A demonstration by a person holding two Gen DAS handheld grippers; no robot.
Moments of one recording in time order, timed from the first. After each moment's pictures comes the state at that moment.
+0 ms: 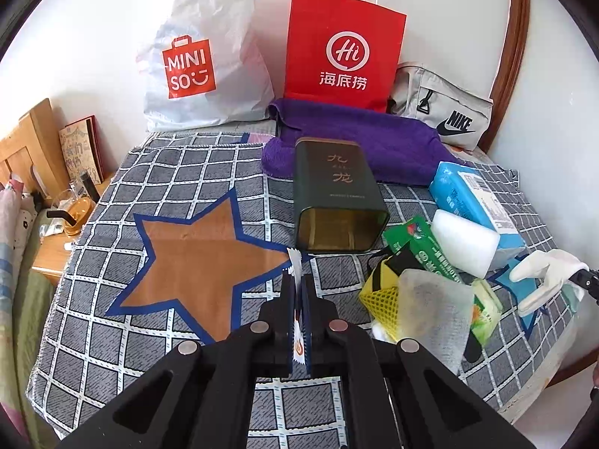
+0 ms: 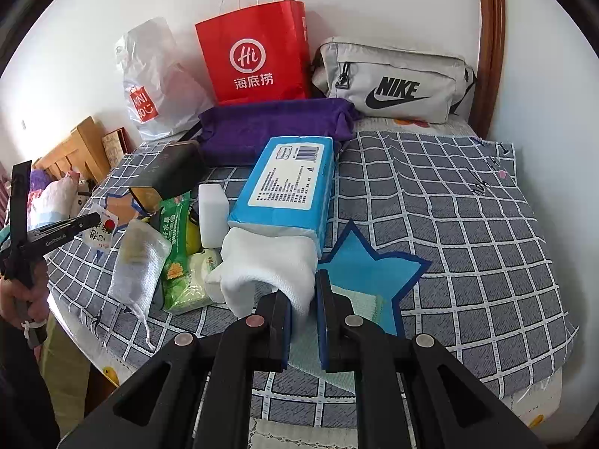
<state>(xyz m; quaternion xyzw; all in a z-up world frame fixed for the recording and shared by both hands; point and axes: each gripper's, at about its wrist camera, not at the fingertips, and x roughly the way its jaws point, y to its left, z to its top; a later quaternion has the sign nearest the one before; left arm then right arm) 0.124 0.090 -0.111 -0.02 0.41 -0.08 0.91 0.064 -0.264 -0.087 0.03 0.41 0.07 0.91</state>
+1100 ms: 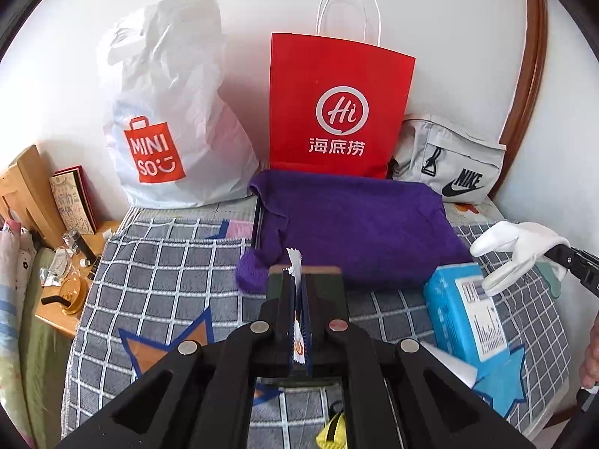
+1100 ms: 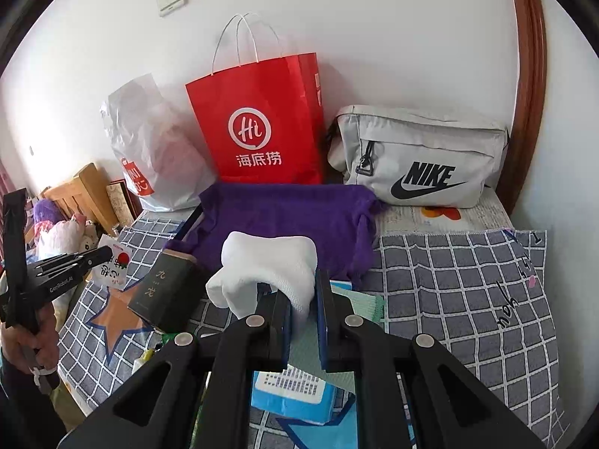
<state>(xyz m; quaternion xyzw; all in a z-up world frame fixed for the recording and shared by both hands) 0.235 0.046 -0.040 -0.02 0.39 -0.06 0.92 0.213 -0.257 -0.014 0.05 0.36 0.10 0.93</state>
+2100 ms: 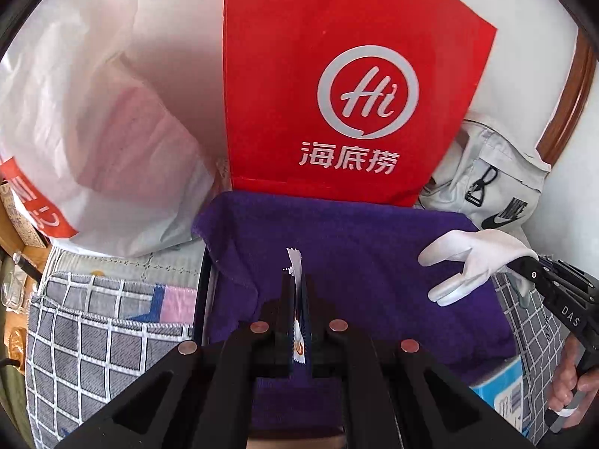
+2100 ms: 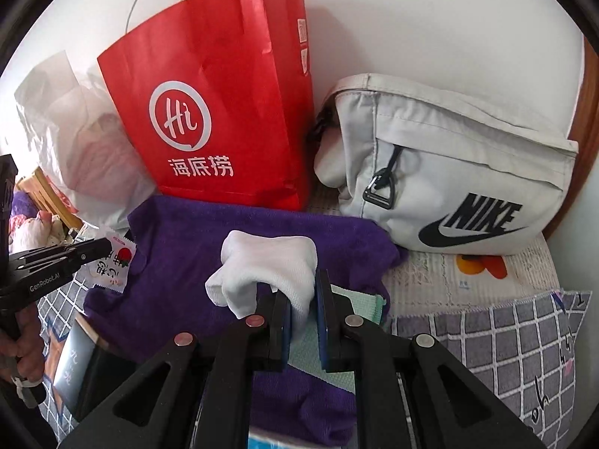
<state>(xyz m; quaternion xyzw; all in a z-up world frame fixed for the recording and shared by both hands) 0.410 0.014 -0.093 -0.04 0.44 -0.08 0.89 0.399 -0.245 -0.076 0.02 0.41 0.09 0.91</state>
